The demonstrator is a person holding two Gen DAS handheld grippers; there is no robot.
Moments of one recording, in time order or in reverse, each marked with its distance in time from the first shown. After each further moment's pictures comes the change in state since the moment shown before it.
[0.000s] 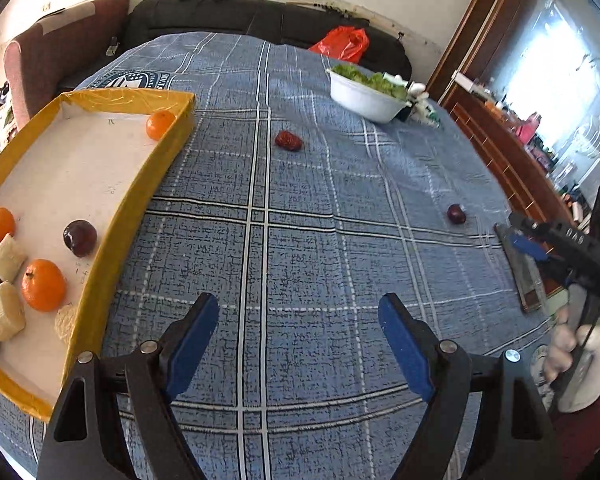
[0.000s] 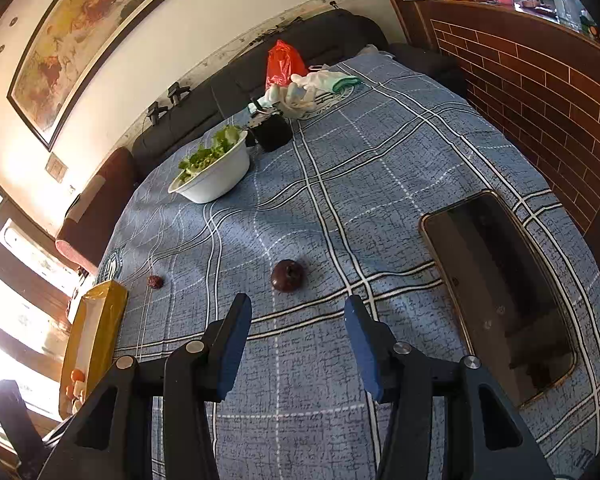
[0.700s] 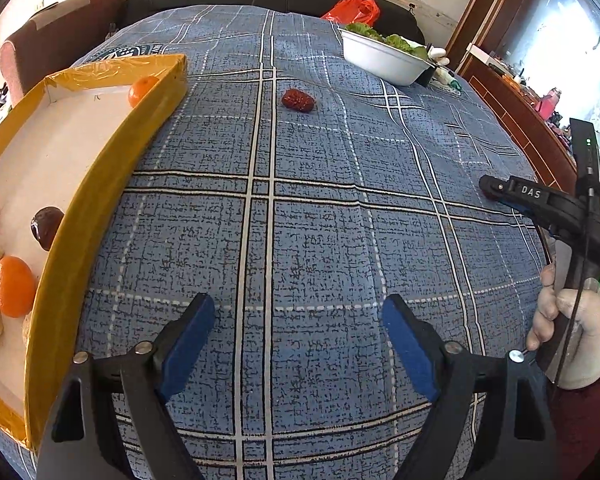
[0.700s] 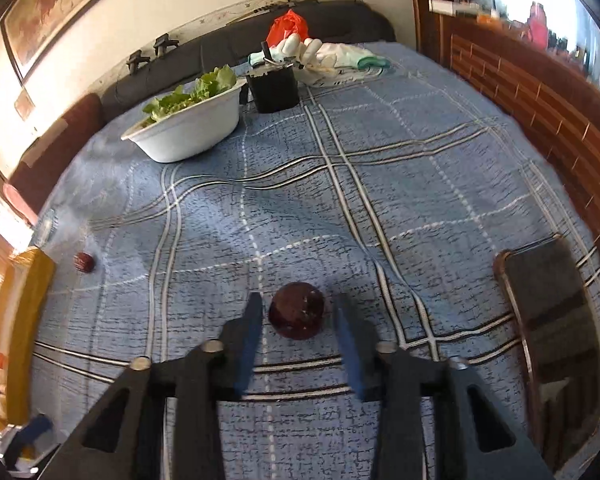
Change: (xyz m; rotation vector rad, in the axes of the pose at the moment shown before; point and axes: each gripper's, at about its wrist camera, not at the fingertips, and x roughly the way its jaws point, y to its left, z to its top) left arm 0.044 -0.002 -0.005 0.012 0.089 0.038; right arm 0.092 0.045 0.001 -0.209 0.047 -0.226
